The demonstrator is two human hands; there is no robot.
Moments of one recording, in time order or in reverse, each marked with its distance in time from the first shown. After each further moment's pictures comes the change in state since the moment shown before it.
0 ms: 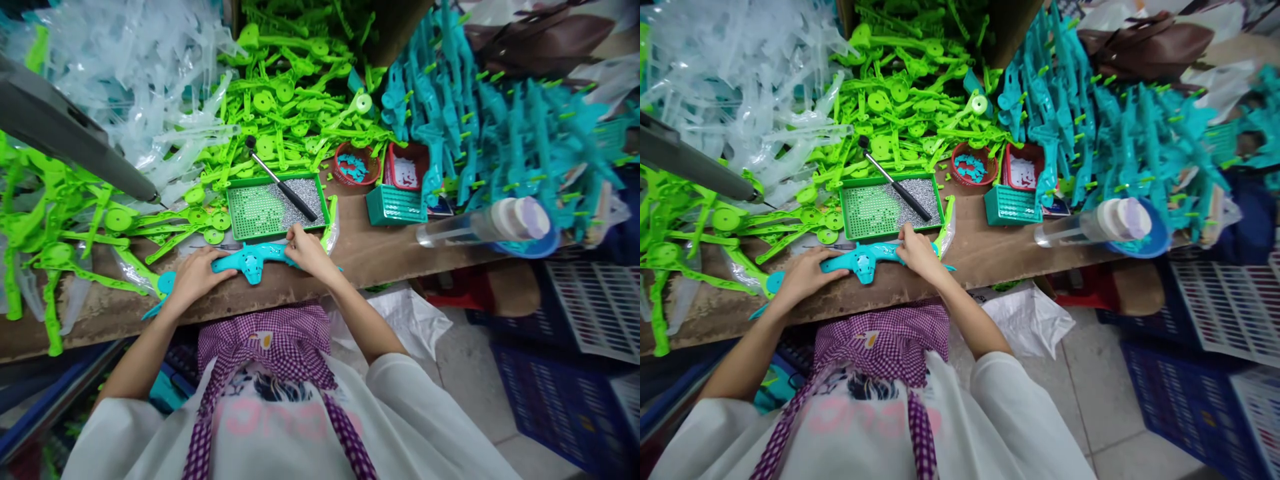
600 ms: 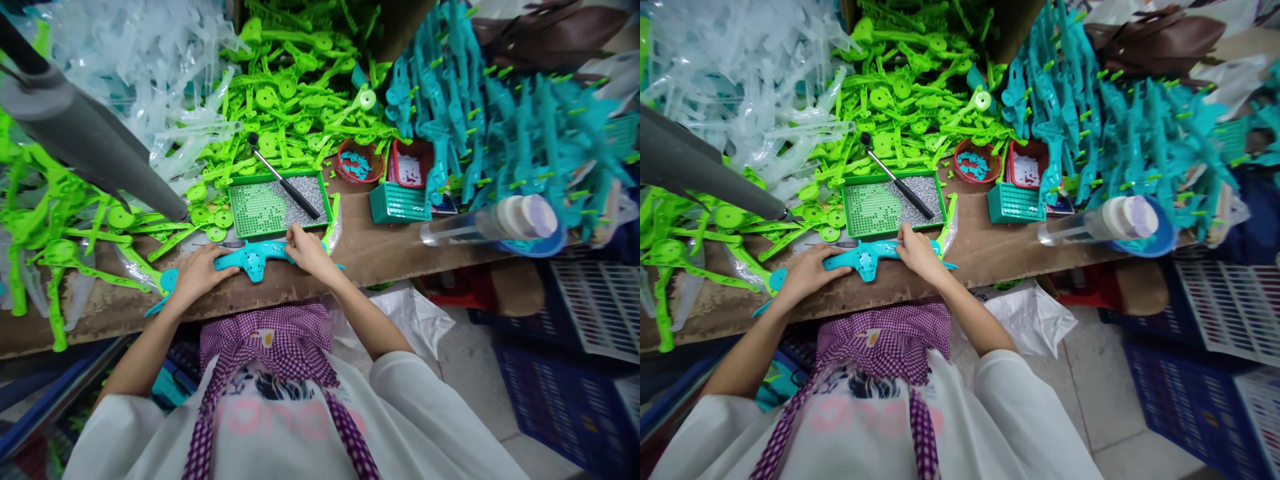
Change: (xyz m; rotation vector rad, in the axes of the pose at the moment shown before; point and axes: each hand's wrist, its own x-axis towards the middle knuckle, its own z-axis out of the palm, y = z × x) left_hand -0.001 0.004 -0.003 0.023 -0.027 -0.027; right_hand -0.003 -0.001 0.007 -0.003 0.018 -0.037
